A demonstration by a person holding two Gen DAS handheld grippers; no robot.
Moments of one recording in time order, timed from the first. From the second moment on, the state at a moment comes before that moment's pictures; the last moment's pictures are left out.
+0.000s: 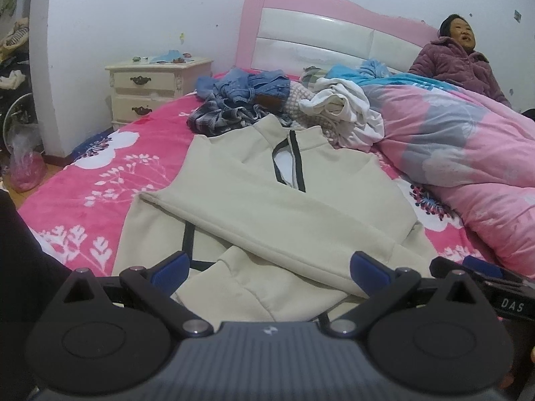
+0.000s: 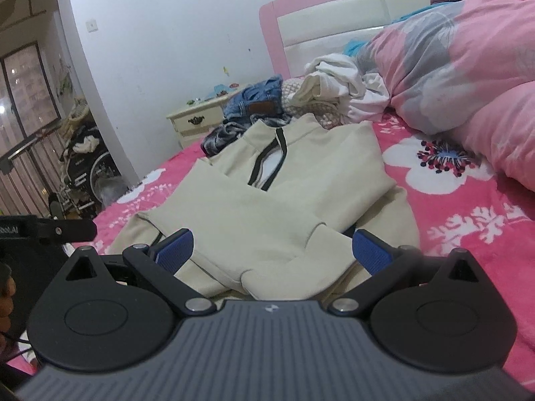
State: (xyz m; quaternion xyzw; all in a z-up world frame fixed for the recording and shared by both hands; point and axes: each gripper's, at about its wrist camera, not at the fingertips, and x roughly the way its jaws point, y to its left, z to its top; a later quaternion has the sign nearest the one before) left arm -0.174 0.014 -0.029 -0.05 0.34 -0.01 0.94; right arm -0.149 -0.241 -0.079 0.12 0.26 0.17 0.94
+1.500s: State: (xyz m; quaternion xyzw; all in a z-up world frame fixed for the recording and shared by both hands) left arm -0.175 0.034 -0.034 -0.09 0.35 0.04 0.93; right arm -0.145 -0.245 -0.082 0.12 0.27 0.16 0.94
